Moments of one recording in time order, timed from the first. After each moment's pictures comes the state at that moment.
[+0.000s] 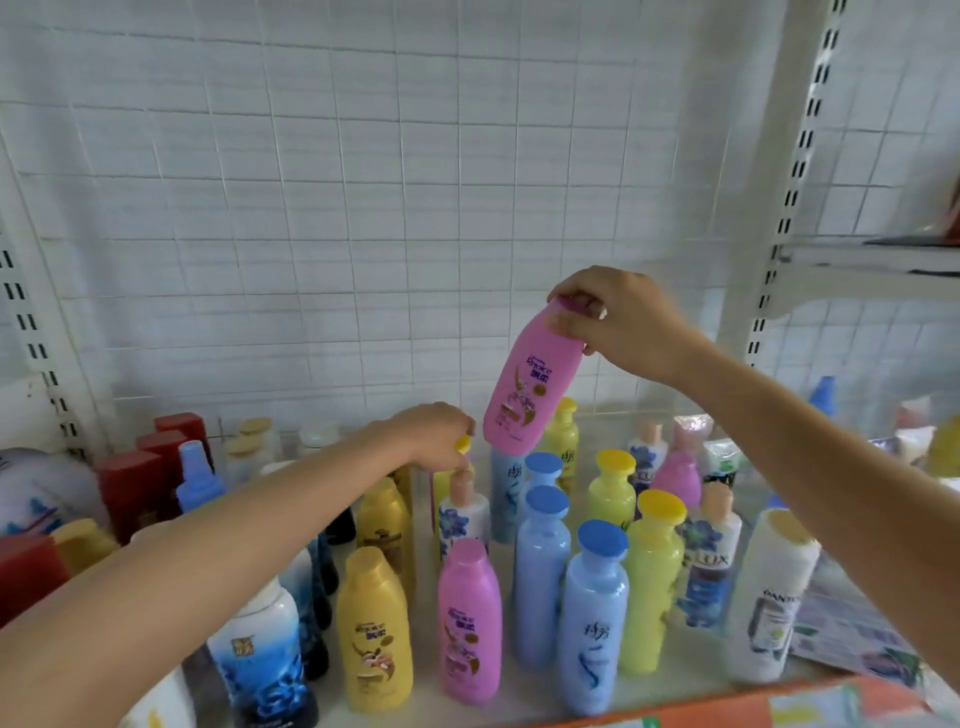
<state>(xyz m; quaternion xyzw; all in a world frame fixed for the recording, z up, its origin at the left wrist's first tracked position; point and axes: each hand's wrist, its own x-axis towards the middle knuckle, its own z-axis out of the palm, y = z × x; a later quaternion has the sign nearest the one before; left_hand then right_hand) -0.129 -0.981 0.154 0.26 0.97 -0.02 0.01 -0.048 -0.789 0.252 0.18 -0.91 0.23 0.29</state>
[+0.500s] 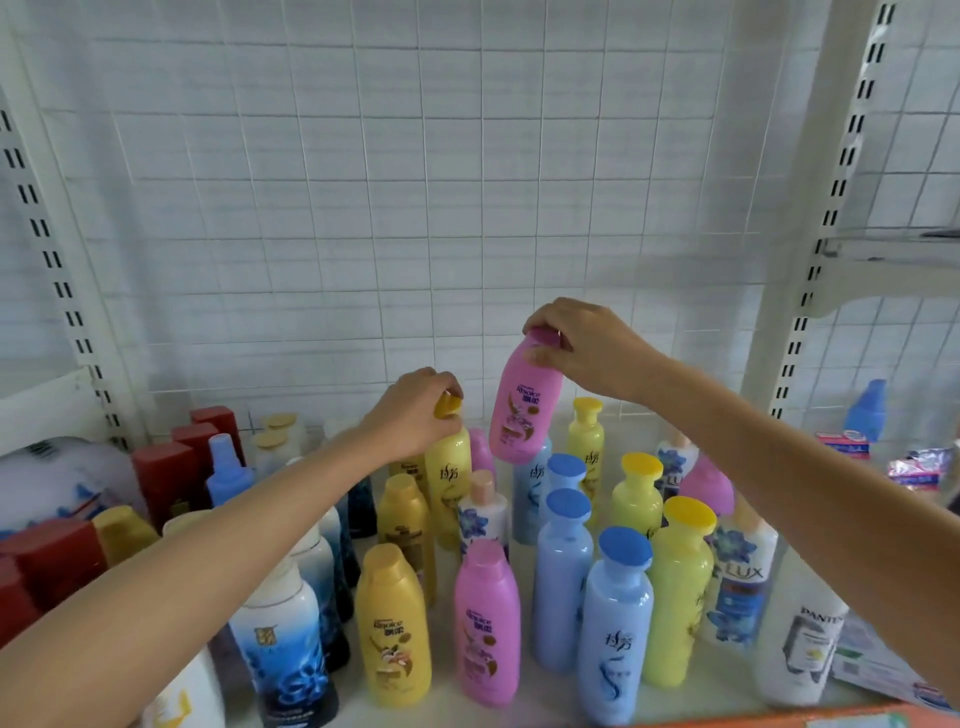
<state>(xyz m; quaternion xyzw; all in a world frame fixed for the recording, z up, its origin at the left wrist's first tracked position) -0.120 -1.016 0.159 0.20 0.95 0.18 -0.16 -0.095 -0.808 0.225 0.24 -0.93 0.14 0.24</state>
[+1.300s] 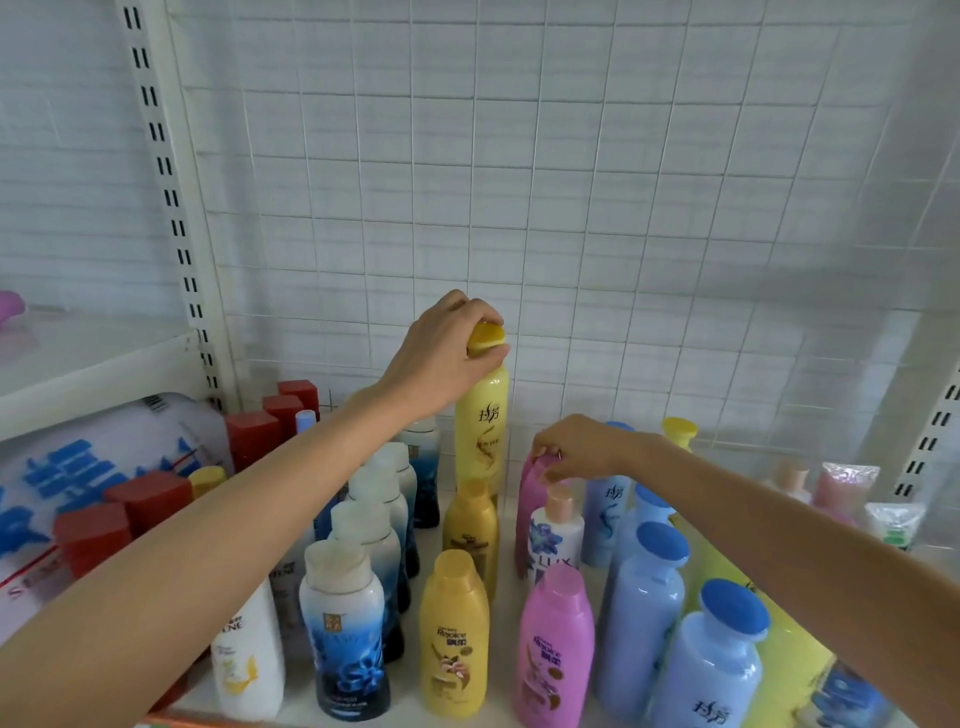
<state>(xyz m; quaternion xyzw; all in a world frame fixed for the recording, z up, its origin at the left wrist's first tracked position) -0.109 -1.058 0.200 0.18 0.90 0.23 -0.32 -0.173 -0.874 0.135 0.32 -0.95 -0.04 -0.05</state>
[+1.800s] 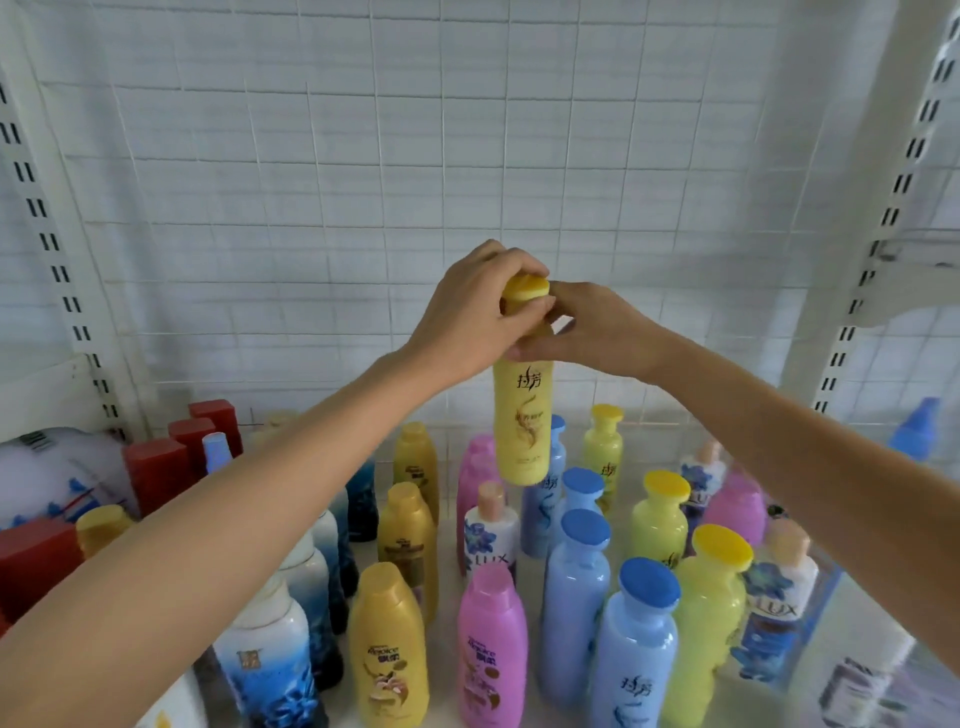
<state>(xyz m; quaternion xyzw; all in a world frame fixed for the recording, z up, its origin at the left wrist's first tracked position) -0.108 -0.971 0.238 0.30 0.83 0.30 -0.36 -0.110 -0.820 0.242 0.30 -0.89 0.33 0.13</state>
